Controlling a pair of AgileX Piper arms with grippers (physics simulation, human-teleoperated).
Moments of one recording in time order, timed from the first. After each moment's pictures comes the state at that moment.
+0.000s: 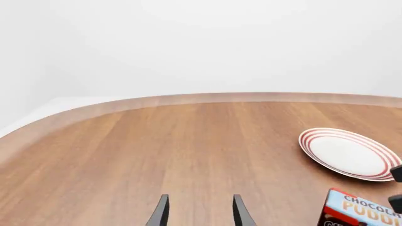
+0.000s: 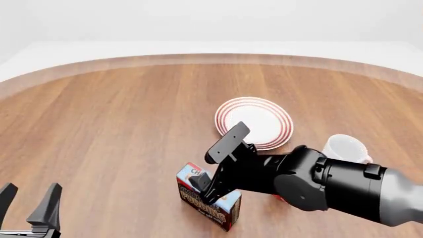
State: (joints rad) left arm 0.00 0.00 0.00 0.00 0.00; right arm 0.88 1.43 -0.88 0.21 -0.01
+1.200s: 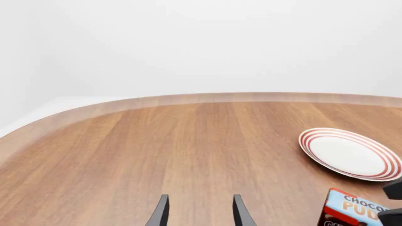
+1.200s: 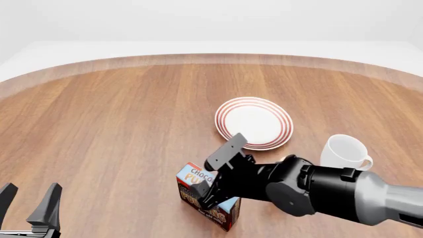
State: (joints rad) left arm 0.00 0.00 0.00 0.00 0.00; right arm 0.87 1.50 -0.83 0.15 0.05
